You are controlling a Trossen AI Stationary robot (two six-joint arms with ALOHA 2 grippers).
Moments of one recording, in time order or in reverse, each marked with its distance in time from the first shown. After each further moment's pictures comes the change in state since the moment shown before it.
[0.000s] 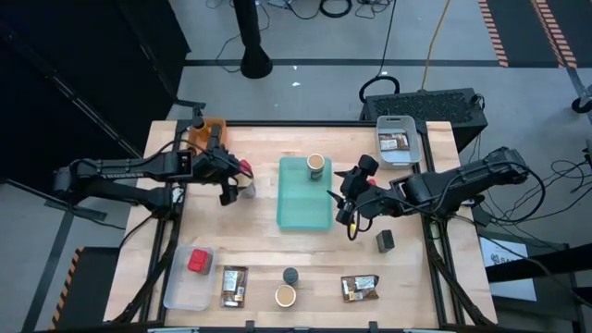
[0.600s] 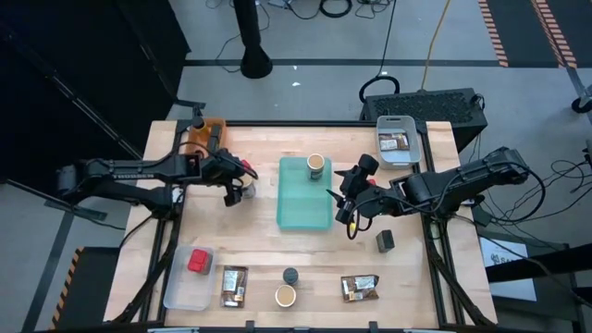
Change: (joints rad) left arm 0.046 0.069 -0.108 0.132 0.015 0.004; right arm -0.006 0.003 0.000 0.001 0.002 -0.003
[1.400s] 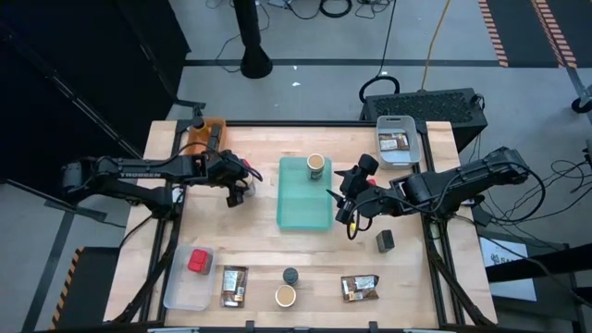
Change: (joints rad) left arm 0.001 0.073 0.004 0.017 0.002 0.006; right arm 0.000 0.000 0.001 0.000 0.000 -0.005
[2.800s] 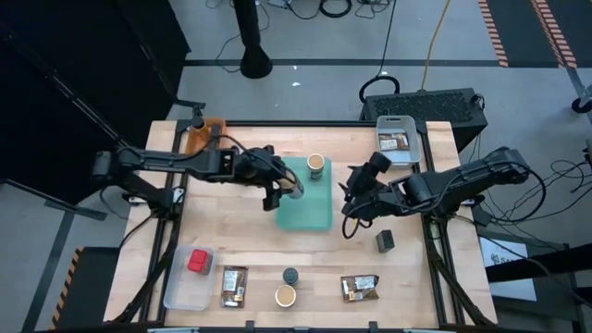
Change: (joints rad) left arm -0.171 0.327 0.509 0.099 0.048 0.000; right arm 0.010 -0.011 0.000 -0.240 0.115 0.150
